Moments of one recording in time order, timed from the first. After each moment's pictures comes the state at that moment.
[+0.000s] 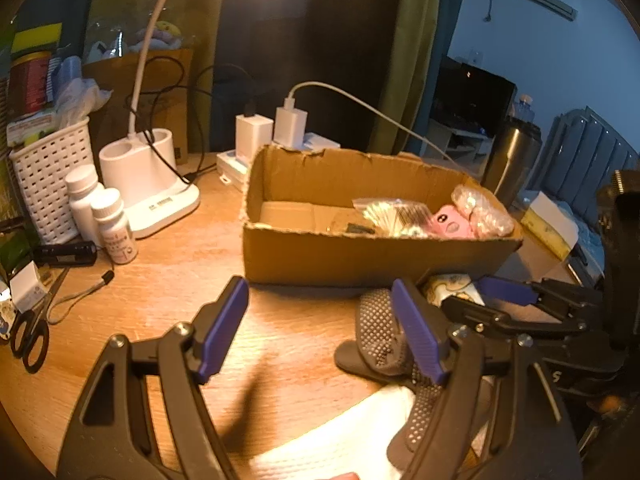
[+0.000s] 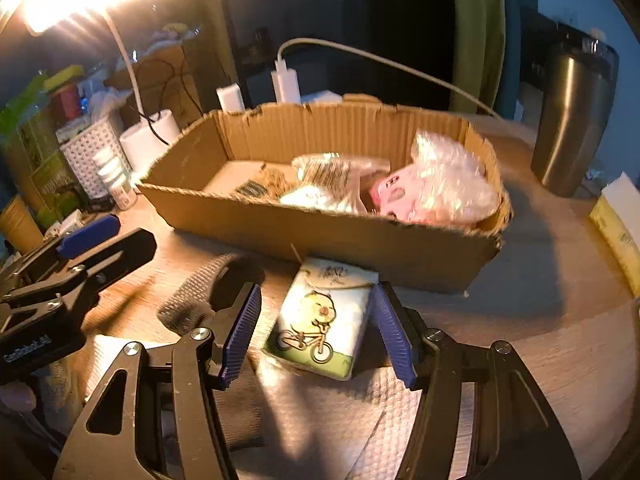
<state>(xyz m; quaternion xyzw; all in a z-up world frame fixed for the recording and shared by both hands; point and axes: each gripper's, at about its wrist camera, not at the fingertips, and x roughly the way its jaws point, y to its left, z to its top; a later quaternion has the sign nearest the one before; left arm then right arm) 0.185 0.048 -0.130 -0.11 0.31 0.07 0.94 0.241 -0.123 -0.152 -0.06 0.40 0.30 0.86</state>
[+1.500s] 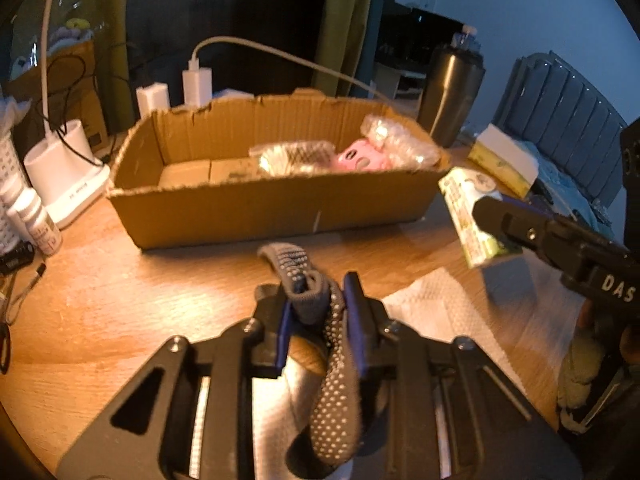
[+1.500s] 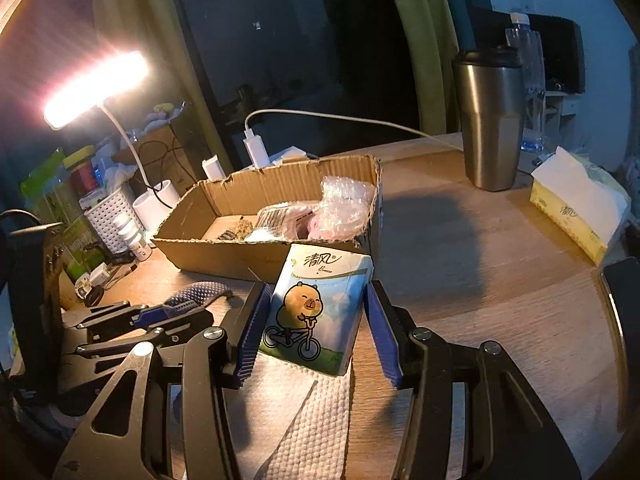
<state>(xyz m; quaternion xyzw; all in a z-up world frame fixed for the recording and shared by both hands) 0.199 -0.021 -0.137 -0.07 0.39 -0.02 0.92 0.226 -0.218 -0.117 0.04 0.34 0.31 0.89</state>
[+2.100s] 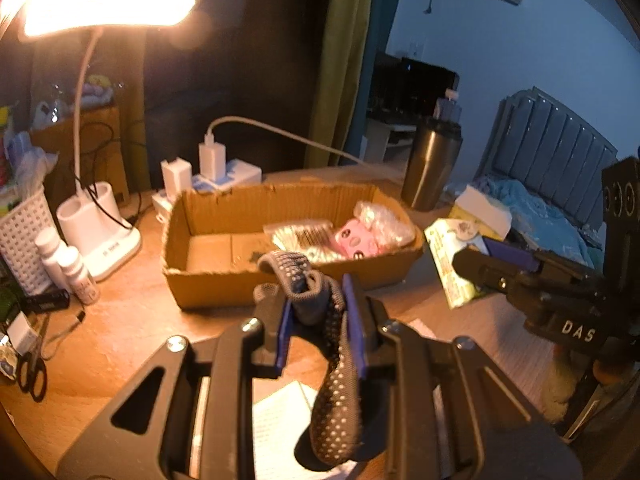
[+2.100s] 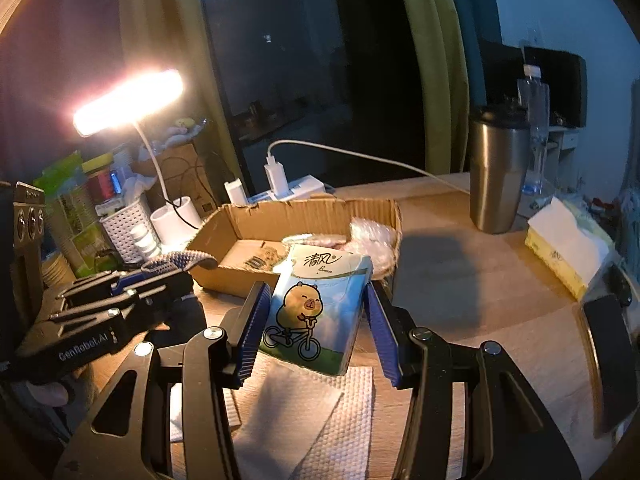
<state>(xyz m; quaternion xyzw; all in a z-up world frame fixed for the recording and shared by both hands) 0.170 0.000 -0.070 -0.08 0.30 -0.03 0.95 0.200 -0.202 -0.077 0.02 0.30 0.31 0.90</state>
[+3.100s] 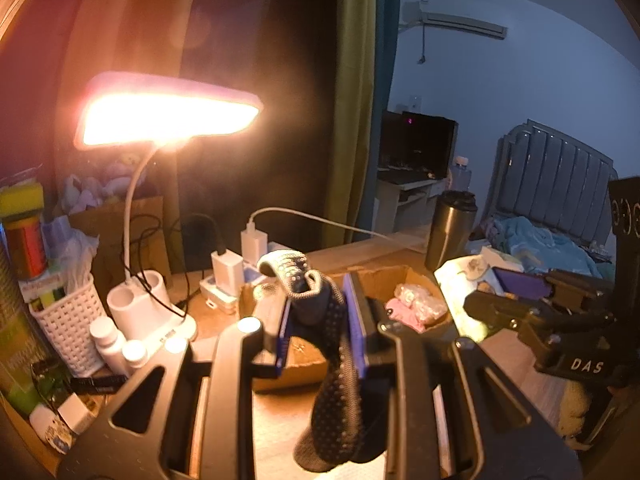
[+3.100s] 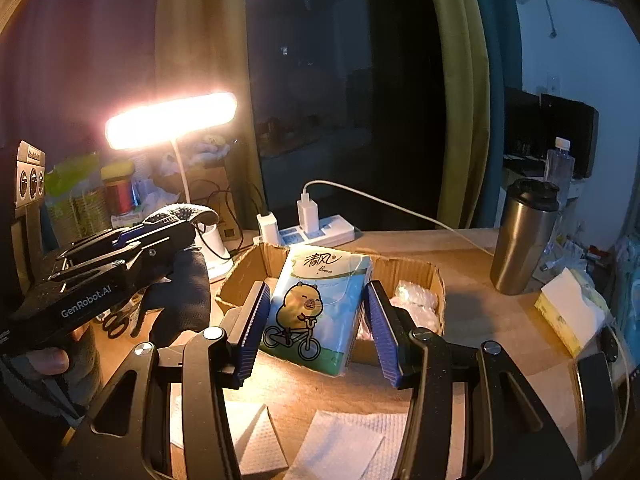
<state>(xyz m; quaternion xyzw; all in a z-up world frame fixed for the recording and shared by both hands) 0.156 0.059 -0.019 -0.05 0.20 -0.01 0.98 0.185 -0.142 -0.031 -0.03 0.25 0.31 0.92</state>
